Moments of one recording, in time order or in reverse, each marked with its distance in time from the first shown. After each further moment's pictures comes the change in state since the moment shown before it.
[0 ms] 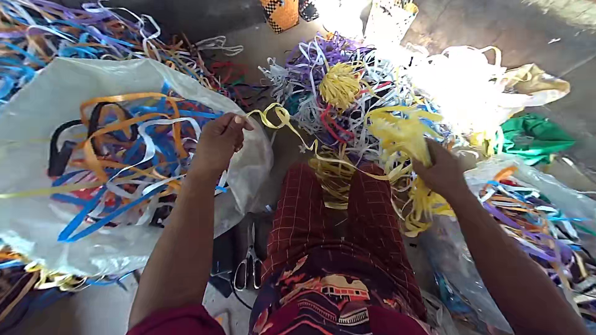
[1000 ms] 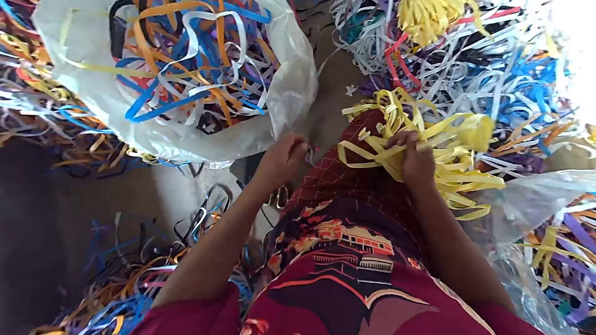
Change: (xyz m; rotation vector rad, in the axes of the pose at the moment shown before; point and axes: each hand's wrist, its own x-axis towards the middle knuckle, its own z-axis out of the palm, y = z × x) left_hand -0.163 -0.041 0.056 0.396 -0.195 -0.325; right_hand -0.031 -0.029 0.174 1.073 -0.226 -0.290
